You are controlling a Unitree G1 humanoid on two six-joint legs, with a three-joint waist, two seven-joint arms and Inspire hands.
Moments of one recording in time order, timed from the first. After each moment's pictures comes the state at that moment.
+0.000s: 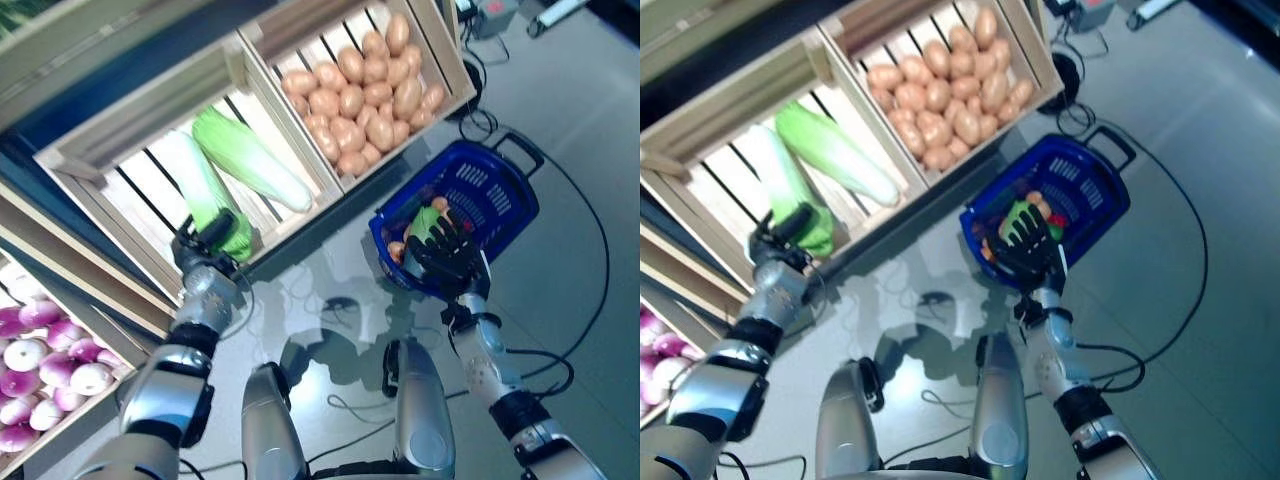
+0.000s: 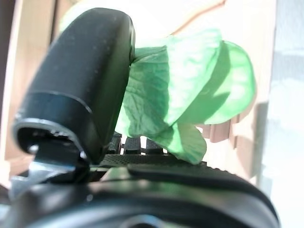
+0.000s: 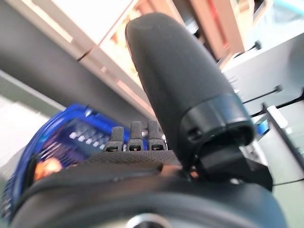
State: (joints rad) left arm -0.62 0.38 -0.15 0.85 -0.99 -0.20 0.54; right arm -0.25 -0.35 0.34 0.40 0.89 -0.41 -0.15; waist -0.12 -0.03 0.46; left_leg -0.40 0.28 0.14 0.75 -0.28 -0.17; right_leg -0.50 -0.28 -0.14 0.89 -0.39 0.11
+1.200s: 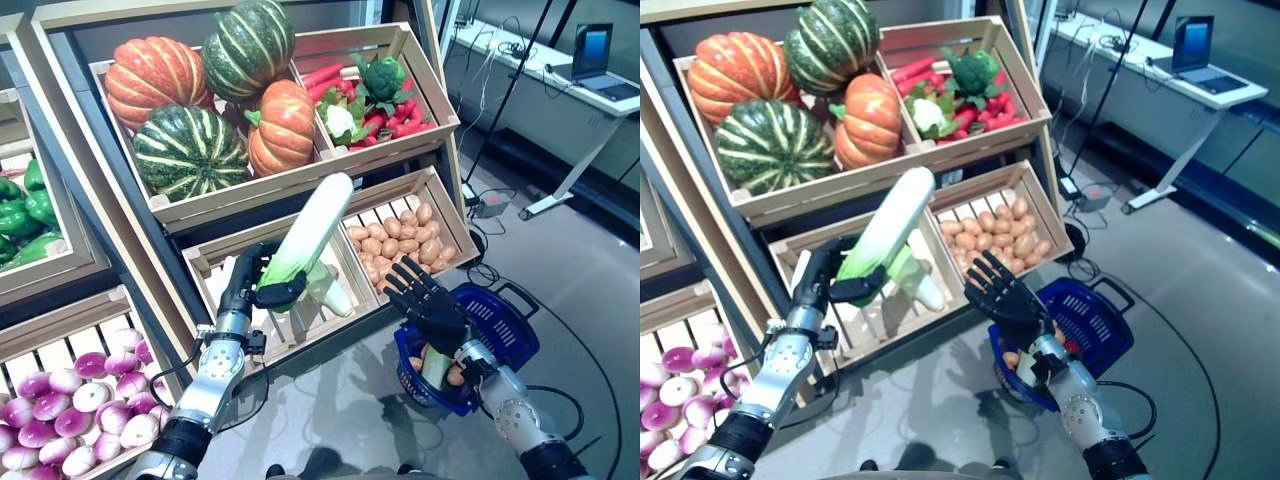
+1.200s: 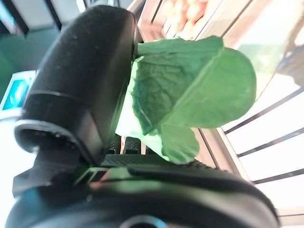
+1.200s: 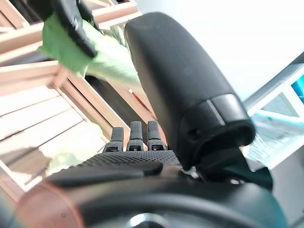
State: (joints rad) left arm -0.14 0.46 -0.26 0.32 -0.18 -0.23 0.22; right arm -0.05 -0.40 0.20 0.29 1.11 0.03 0.45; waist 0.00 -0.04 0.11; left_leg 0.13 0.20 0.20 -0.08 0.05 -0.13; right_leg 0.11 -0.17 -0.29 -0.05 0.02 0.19
